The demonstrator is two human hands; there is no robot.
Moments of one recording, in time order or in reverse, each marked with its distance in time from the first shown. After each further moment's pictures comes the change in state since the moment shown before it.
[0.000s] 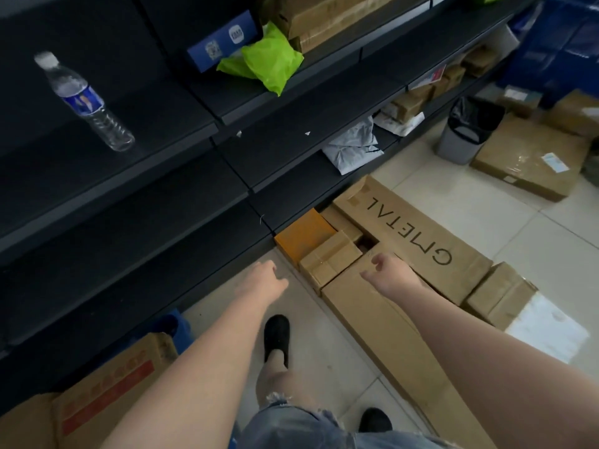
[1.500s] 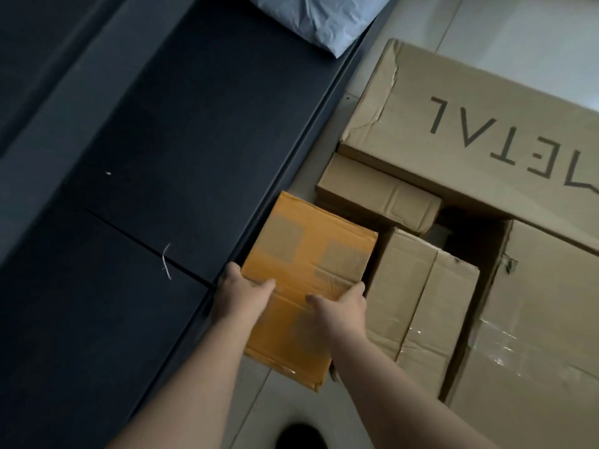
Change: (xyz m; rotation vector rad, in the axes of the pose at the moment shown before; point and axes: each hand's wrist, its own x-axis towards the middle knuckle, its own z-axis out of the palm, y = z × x) left_hand 0.675 -0.035 0.249 -0.081 -0.195 -0.093; right_hand 0.563 -0.023 0.404 0.854 0.122 0.781
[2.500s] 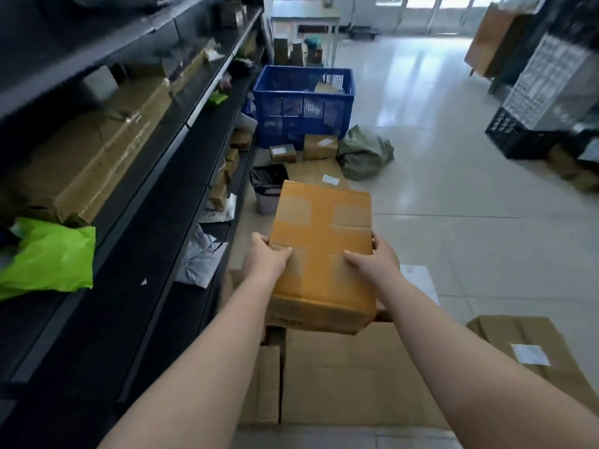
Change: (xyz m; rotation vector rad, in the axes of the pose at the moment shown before) left_hand -0.685 0.290 -0.234 -0.142 -0.007 0.801; right_hand -0.530 -0.103 -0.593 0.394 0.394 -0.518
